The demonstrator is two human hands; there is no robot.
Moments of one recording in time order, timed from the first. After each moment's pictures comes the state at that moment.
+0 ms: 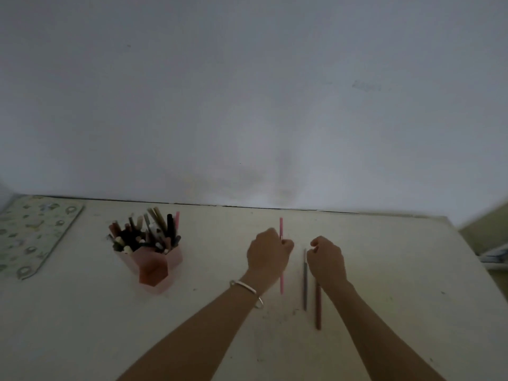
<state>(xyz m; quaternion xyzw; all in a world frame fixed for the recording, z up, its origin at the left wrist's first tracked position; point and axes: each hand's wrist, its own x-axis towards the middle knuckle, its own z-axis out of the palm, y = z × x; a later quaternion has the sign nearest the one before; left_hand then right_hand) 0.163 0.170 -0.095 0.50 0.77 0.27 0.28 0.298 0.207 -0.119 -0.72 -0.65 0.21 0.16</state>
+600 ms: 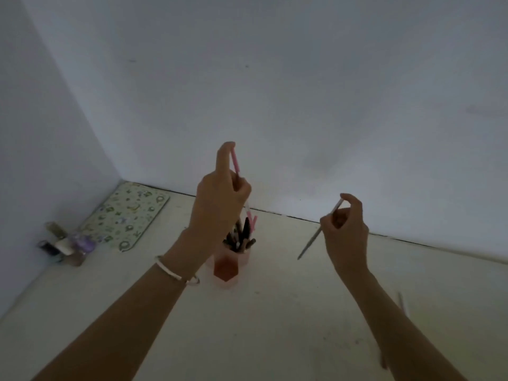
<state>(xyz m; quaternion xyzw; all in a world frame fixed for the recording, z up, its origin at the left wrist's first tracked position) -0.054 0.096 0.014 0.50 0.73 0.47 0.03 0.157 0.195 -0.052 -0.52 -0.68 0.31 0.43</state>
